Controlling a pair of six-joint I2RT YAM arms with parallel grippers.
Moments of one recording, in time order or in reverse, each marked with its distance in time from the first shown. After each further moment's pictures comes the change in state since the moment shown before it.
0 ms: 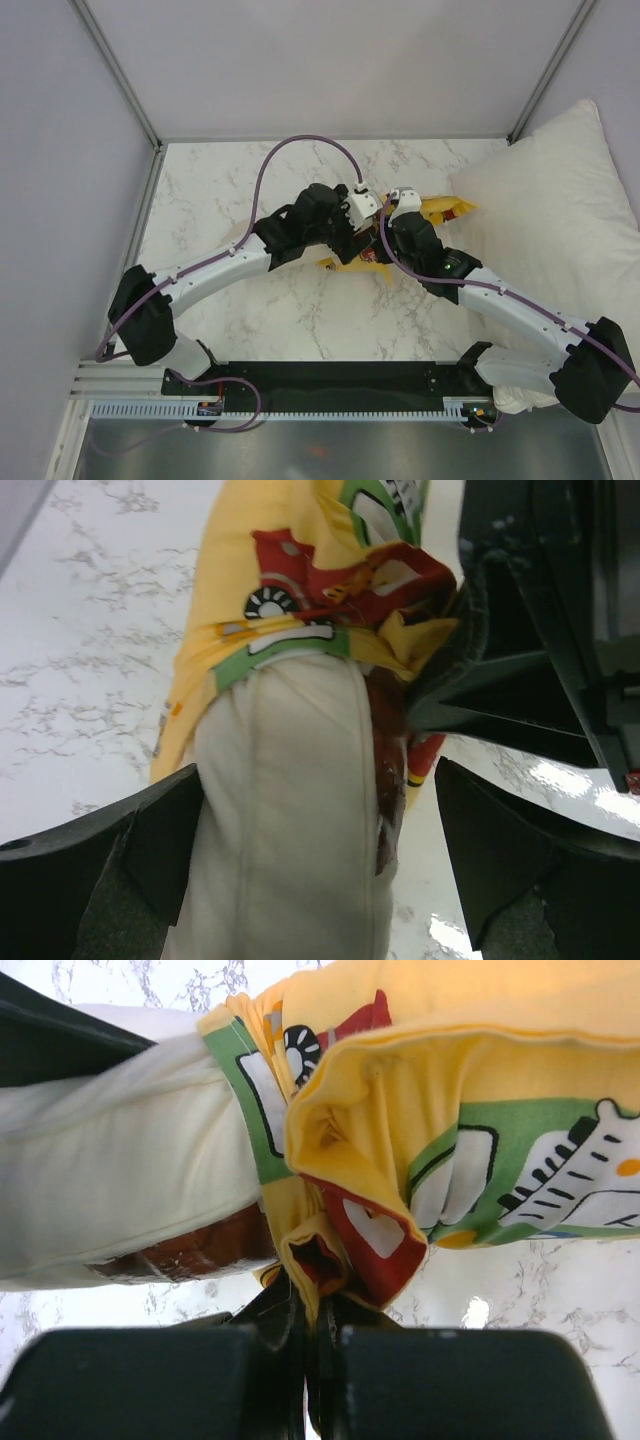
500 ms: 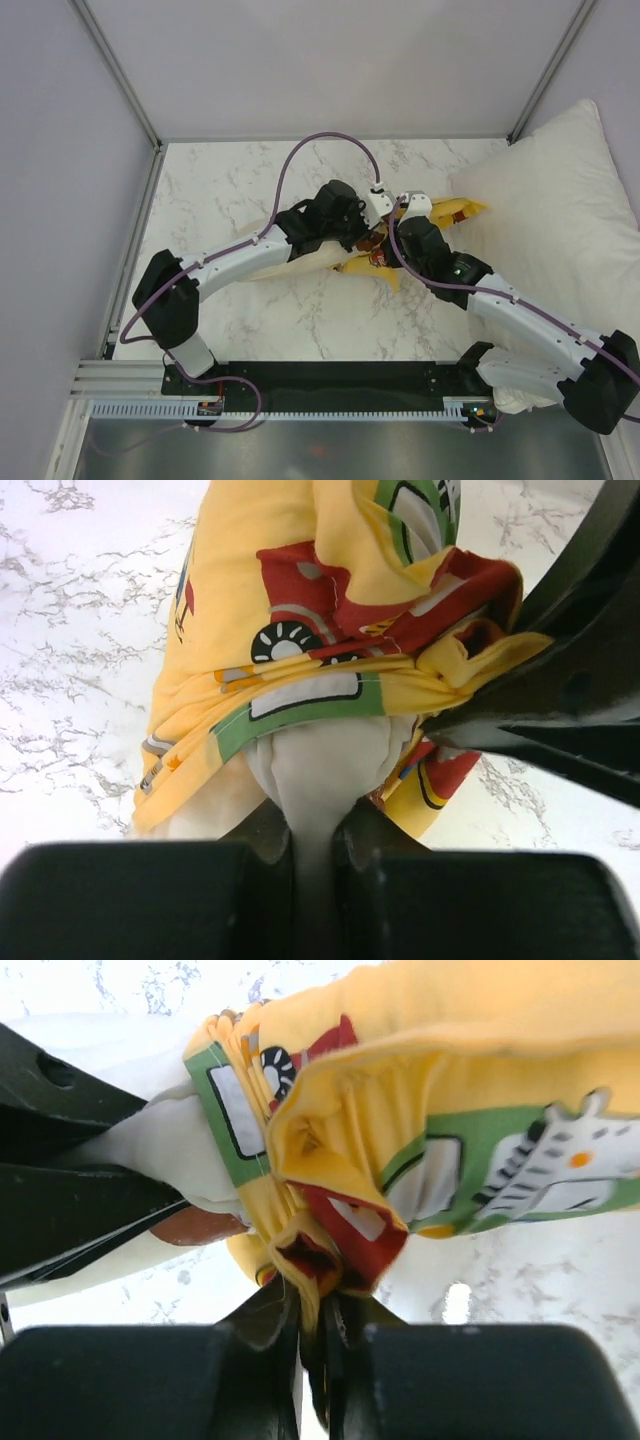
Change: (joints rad) left arm -0.001 0.161 0.104 -0.037 0.064 0.003; right arm 0.001 -0.057 0.000 -0.099 0.065 0.027
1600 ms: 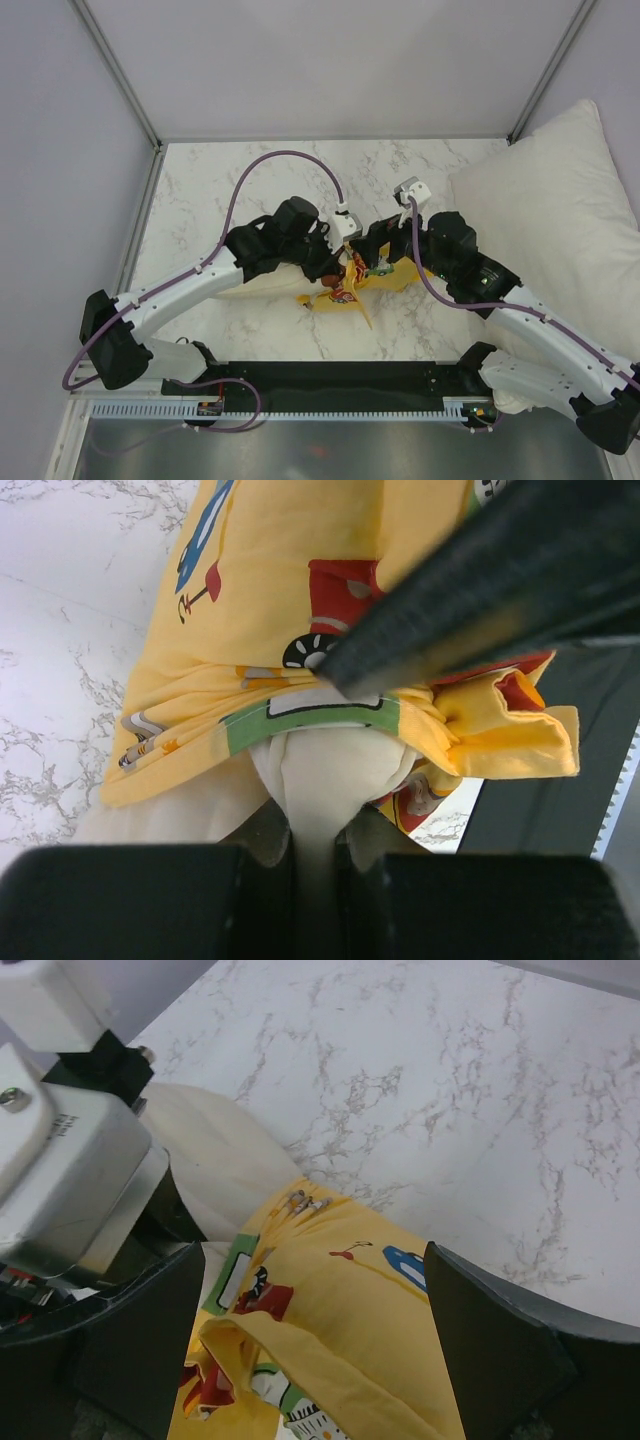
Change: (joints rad) left arm 0.000 -0.342 -0.169 -0.307 0.163 -0.105; right arm 0.011 -0.156 0.070 0.106 -0.299 -0.264
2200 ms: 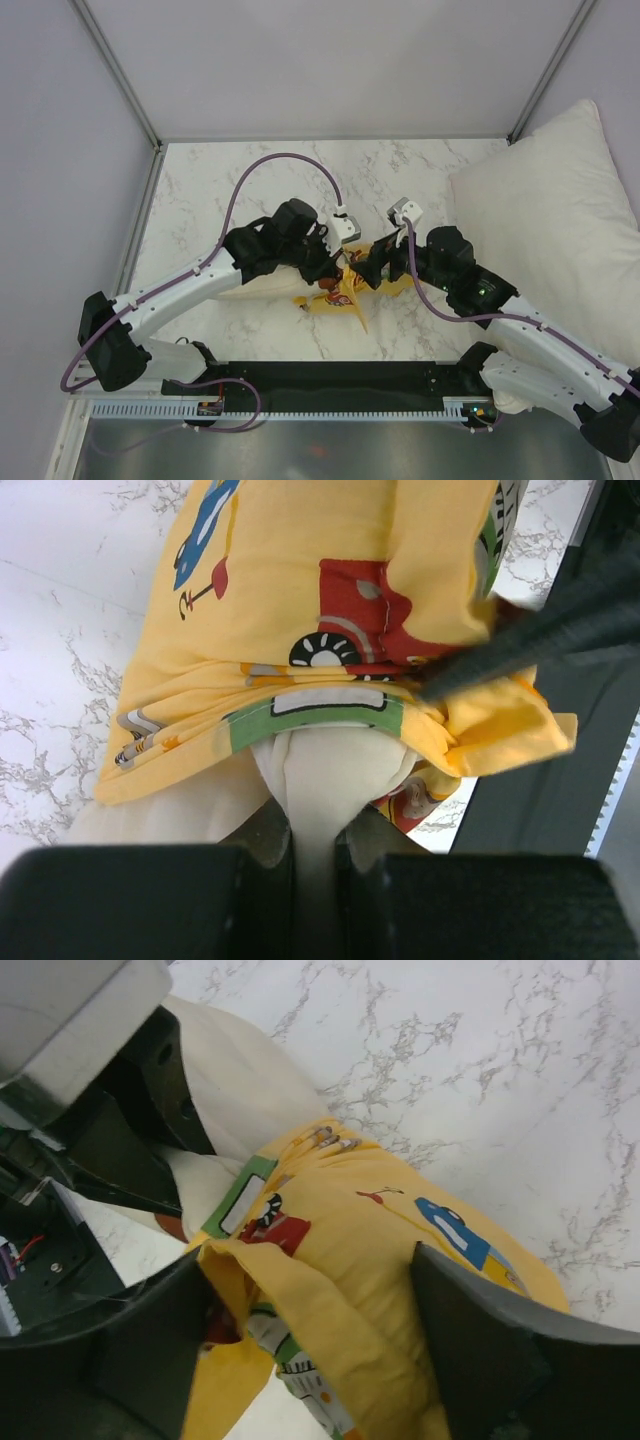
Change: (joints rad) left arm 0.000 -0.013 -0.010 -0.021 -0.005 0.000; right arm 0.000 -0.057 -0.133 0.025 -0.170 -0.030
